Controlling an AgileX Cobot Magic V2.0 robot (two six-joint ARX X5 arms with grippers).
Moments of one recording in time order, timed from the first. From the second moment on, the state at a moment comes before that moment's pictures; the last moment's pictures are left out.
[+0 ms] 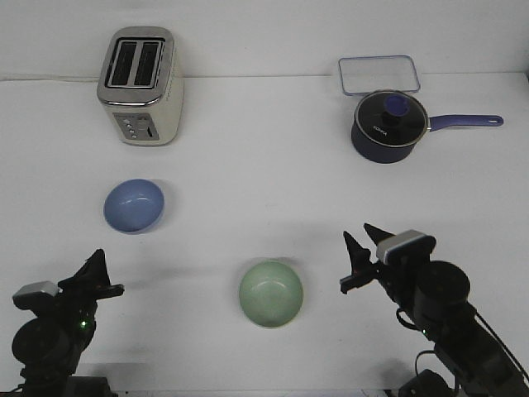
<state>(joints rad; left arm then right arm) -0.03 0.22 0.38 -0.15 0.03 -0.45 0.50 0.64 0.75 -0.40 0.03 0.20</state>
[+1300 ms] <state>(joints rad) 0.14 1.62 1.11 -0.45 0.08 -0.23 0.50 0.32 0.47 -0.45 0.07 0.29</state>
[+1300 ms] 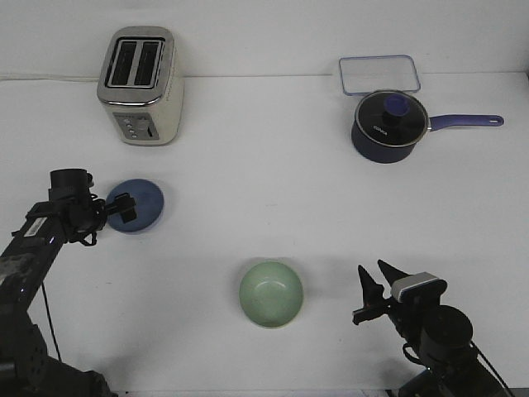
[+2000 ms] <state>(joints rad) 0.08 1.38 1.23 -0.56 0.38 -0.20 0.50 0.32 0.47 -0.45 0.07 0.29</state>
